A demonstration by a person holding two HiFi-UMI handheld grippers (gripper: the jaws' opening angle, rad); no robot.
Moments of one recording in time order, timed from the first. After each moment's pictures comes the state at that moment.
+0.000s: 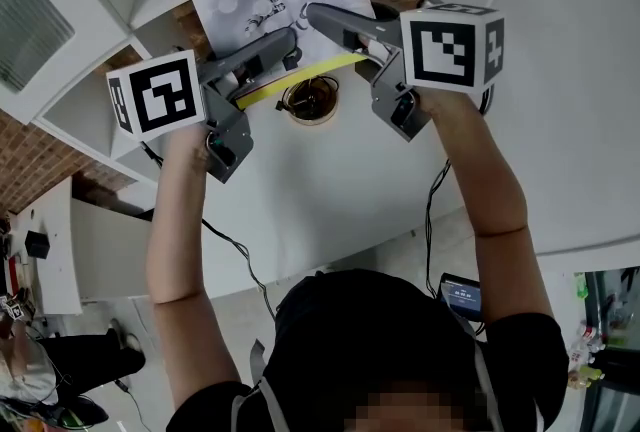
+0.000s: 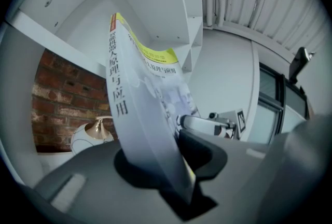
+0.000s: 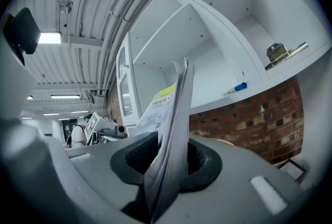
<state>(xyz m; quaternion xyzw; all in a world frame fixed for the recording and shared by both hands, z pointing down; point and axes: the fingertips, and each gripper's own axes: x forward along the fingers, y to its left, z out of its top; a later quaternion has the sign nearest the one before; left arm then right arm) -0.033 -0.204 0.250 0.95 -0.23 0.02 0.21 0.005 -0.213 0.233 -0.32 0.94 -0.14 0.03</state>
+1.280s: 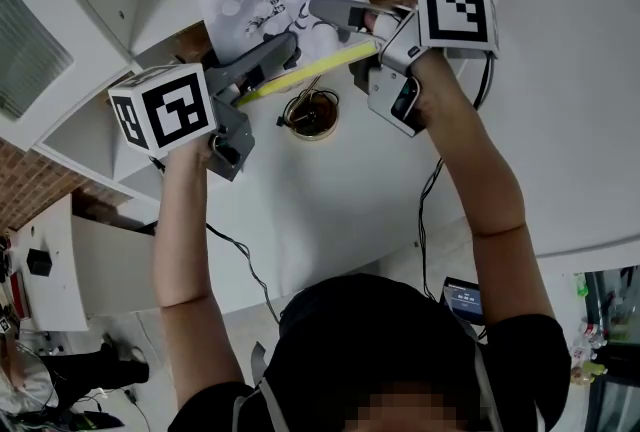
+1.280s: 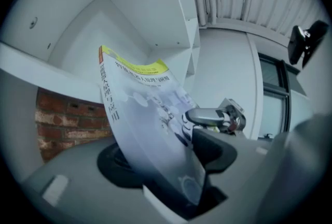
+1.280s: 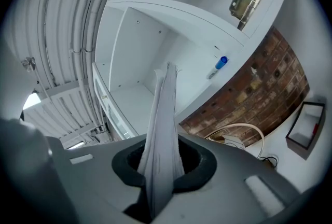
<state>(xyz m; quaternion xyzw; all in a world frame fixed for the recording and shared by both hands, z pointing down) -0.054 -0.238 0.234 0.95 -0.28 0.02 0.13 0.007 -0.244 0.221 -0.30 0.88 -0.35 0.12</state>
